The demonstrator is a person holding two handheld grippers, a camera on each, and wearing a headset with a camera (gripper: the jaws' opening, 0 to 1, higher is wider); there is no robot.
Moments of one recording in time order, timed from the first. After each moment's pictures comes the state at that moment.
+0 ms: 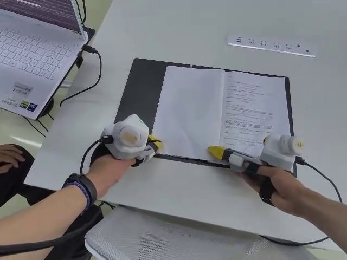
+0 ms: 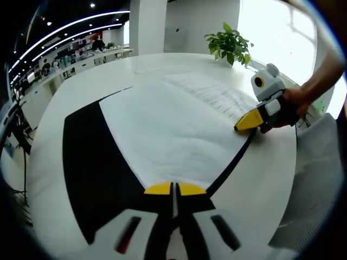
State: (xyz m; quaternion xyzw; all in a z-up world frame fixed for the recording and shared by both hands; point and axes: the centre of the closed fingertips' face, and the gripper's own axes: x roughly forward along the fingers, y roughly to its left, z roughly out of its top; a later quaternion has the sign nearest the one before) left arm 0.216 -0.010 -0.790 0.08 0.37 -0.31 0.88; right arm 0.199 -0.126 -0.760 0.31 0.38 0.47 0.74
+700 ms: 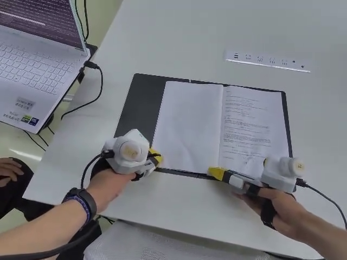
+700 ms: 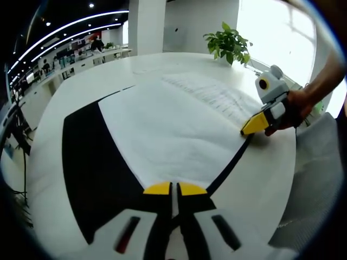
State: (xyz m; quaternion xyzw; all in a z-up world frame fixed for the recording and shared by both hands) left arm 0.214 -0.011 -0.789 0.08 0.37 -0.31 0.87; right arm 0.197 -0.136 -0.774 0.31 0.39 0.45 0.74
